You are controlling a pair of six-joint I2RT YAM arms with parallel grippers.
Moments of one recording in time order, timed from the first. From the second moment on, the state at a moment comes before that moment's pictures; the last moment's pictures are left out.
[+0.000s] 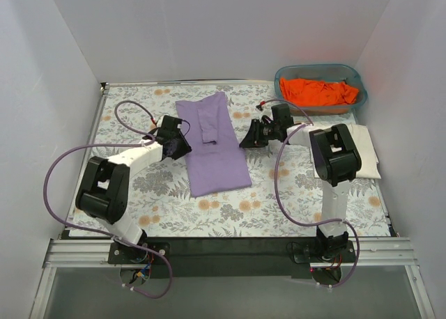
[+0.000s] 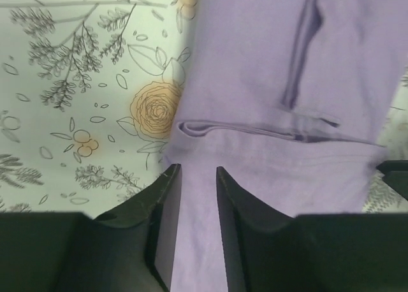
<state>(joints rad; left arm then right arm) -0.35 1.67 0.97 -0.24 -0.10 -0.81 0.32 2.09 1.23 0.08 -0.77 0.45</state>
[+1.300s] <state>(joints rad) -0.93 1.38 0.91 -0.80 -0.14 -1.13 0.81 1.47 0.86 -0.62 -0.27 0.31</state>
